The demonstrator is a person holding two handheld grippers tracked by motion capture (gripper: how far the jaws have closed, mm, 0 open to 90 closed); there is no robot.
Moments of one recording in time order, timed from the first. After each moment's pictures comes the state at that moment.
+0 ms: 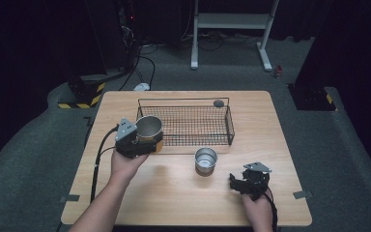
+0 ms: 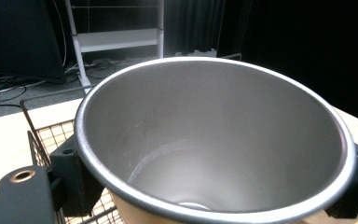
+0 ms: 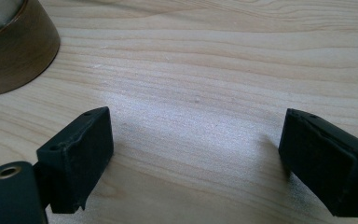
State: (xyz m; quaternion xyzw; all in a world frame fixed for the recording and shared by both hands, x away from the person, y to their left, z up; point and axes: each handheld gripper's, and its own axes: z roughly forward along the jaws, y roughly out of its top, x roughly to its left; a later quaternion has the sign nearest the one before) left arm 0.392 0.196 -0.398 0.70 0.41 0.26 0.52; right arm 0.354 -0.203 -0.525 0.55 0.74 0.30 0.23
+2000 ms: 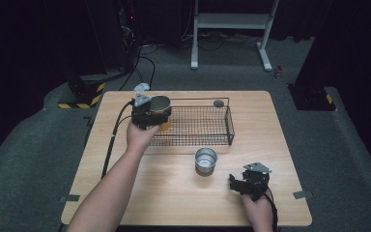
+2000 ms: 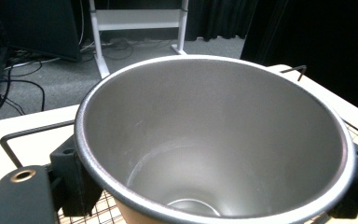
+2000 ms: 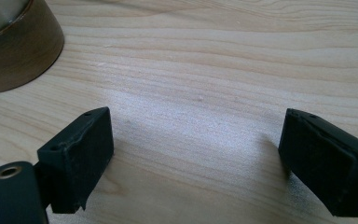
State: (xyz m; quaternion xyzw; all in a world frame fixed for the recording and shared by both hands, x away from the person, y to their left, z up) left arm 0.497 0.176 -0.405 0.69 0.47 0.25 0.49; right arm 0.353 -0.203 -0.525 0.55 0.75 0.30 0.23
